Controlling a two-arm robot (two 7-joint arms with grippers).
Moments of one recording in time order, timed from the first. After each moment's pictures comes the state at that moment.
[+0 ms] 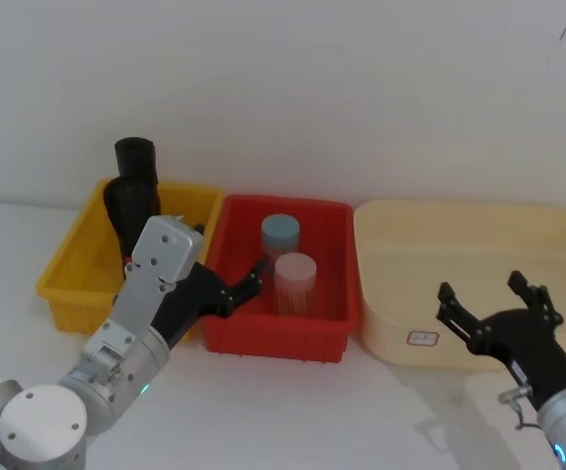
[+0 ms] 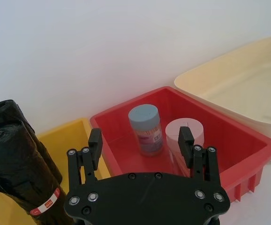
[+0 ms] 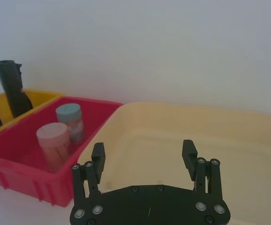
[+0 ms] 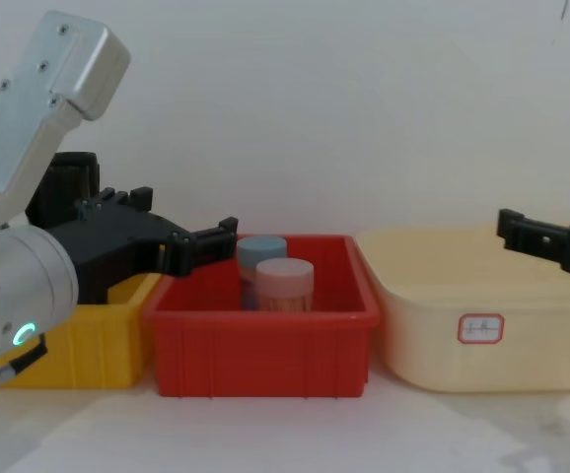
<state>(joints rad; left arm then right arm) -0.24 0.38 0.45 -1.63 -0.20 0.01 -0.01 0.02 0.32 -0.24 -1.76 0.29 0.09 0.07</state>
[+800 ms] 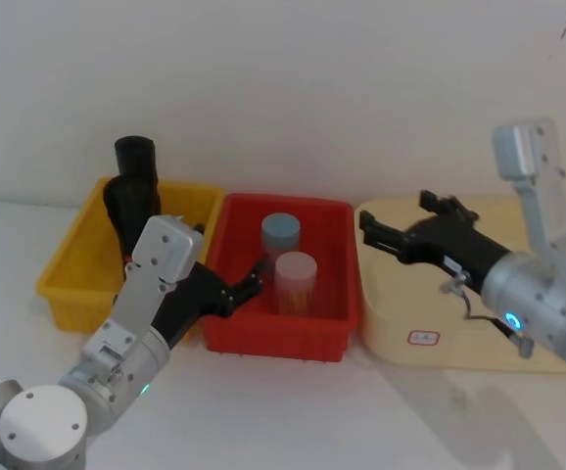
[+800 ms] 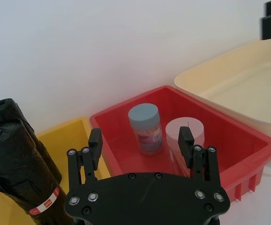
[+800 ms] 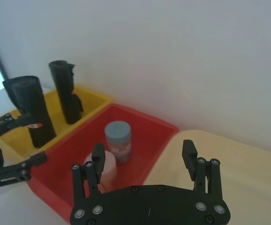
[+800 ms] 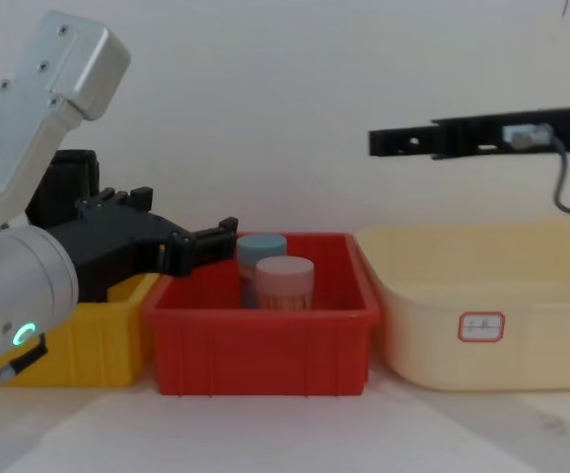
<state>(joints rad) -0.24 0.38 0.45 -1.63 -0.20 0.01 -0.01 0.40 0.30 -0.35 -1.66 0.35 0.47 0.26</state>
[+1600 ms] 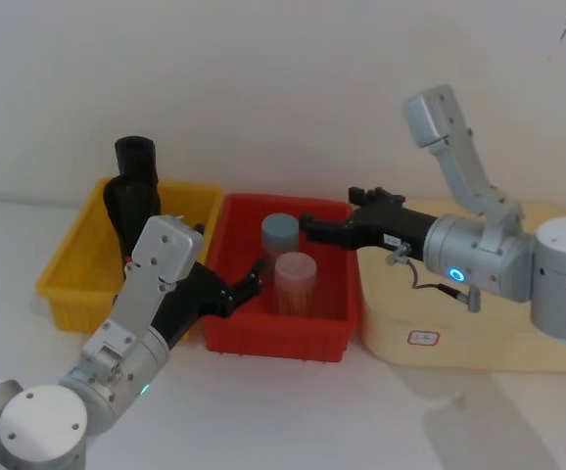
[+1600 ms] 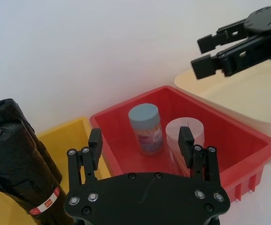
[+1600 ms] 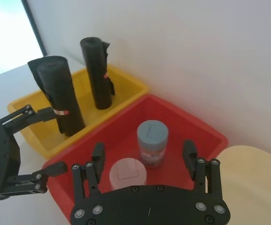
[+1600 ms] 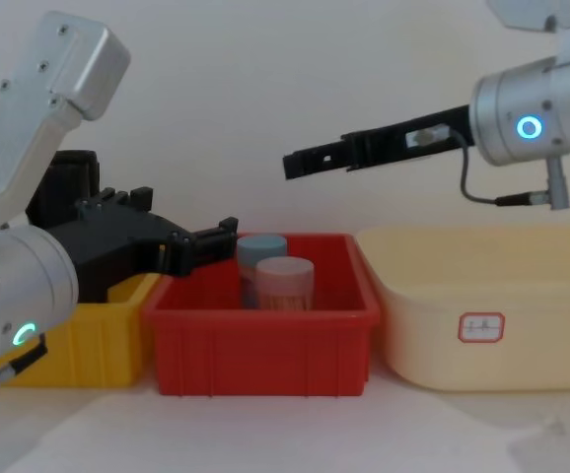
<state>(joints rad) -0.24 0.38 0.45 -1.63 -0.20 0.01 -0.01 0.67 0.25 -0.50 -1.37 0.37 0.53 0.43</state>
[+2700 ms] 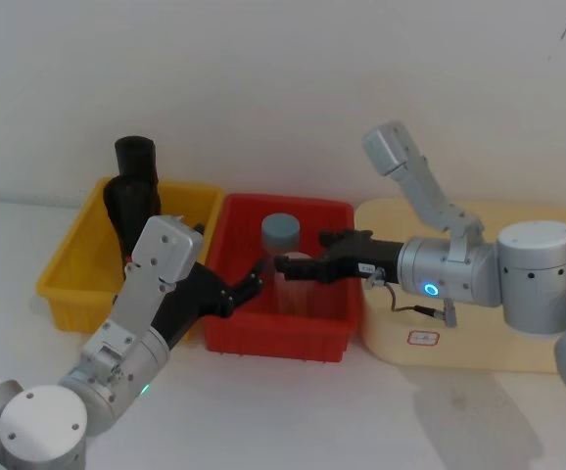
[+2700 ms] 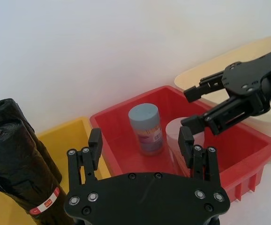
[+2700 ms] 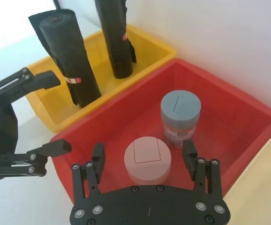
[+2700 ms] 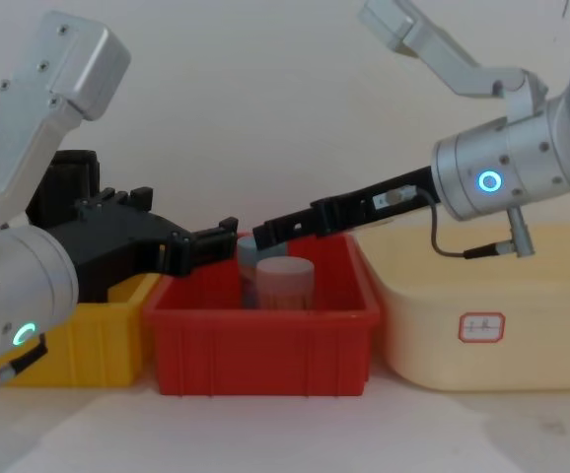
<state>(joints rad) -0.24 0.38 0.45 -1.63 -0.20 0.01 -0.01 0.78 0.22 -0.60 -1.14 0.40 0.54 0.56</state>
